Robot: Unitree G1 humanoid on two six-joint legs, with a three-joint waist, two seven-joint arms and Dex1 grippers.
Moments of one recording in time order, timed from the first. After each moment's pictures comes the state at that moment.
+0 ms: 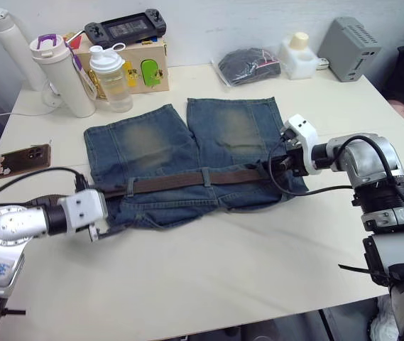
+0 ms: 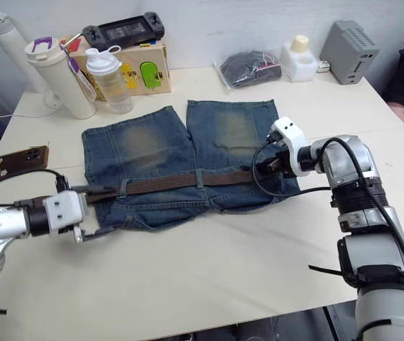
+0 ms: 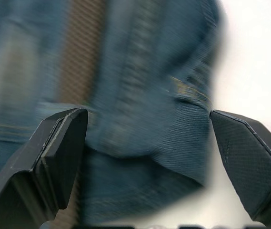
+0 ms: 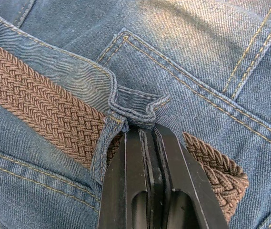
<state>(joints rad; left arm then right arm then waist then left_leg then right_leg) -0.19 0.90 0.17 -0.05 -0.26 0.02 -0.92 -0.98 -0.66 0.19 0.43 0.14 0.91 1.07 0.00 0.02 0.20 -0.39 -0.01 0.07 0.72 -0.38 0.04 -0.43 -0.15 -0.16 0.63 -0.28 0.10</state>
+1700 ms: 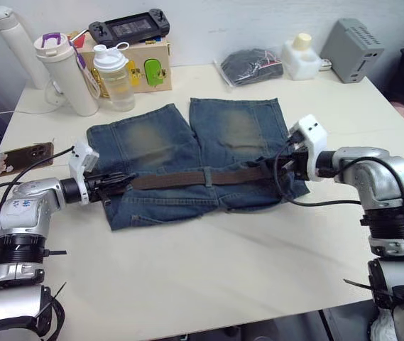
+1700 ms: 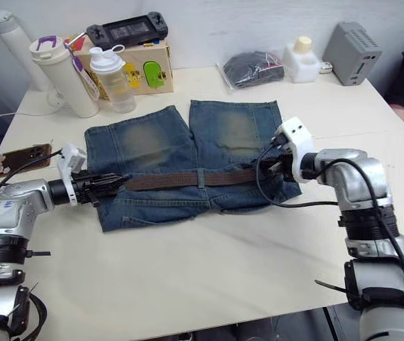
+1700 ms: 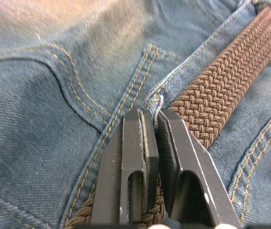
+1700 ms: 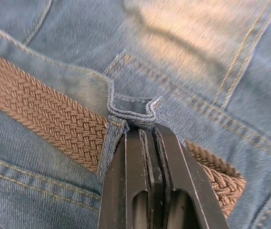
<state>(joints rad) -0.54 0.73 0.19 0.31 -0.43 0.54 -1.01 -0.78 -0.67 -0.03 0.06 0.32 1.00 0.86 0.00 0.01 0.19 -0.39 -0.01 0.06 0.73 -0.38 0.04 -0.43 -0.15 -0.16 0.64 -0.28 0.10</state>
